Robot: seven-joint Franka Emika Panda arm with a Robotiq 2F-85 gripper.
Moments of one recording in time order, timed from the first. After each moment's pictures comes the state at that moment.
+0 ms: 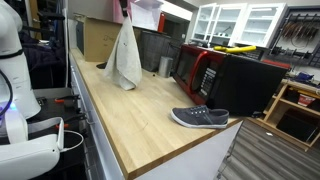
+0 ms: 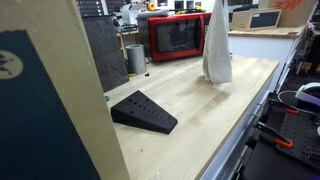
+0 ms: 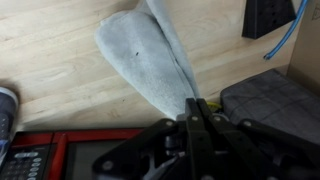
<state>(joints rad) -0.01 -0.71 0.00 -2.38 0.18 2.03 0.18</state>
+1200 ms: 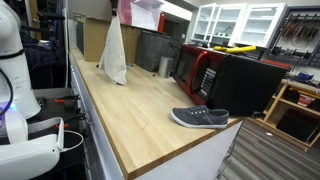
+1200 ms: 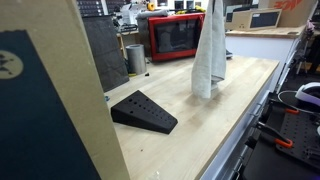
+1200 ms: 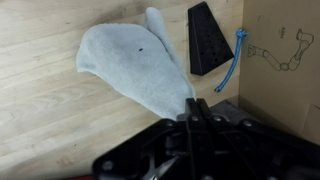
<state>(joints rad) 0.05 -0.66 0.04 -2.33 0.39 1.93 0.21</state>
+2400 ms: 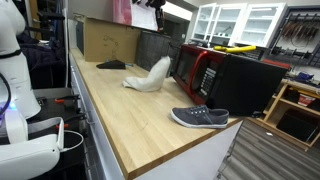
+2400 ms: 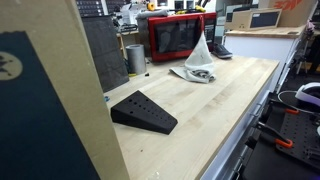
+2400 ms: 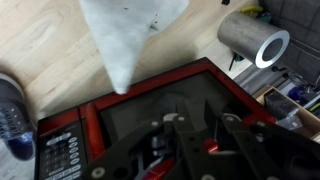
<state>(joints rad) -0.13 -0.29 -0.08 -2.22 0.28 2.43 0.28</state>
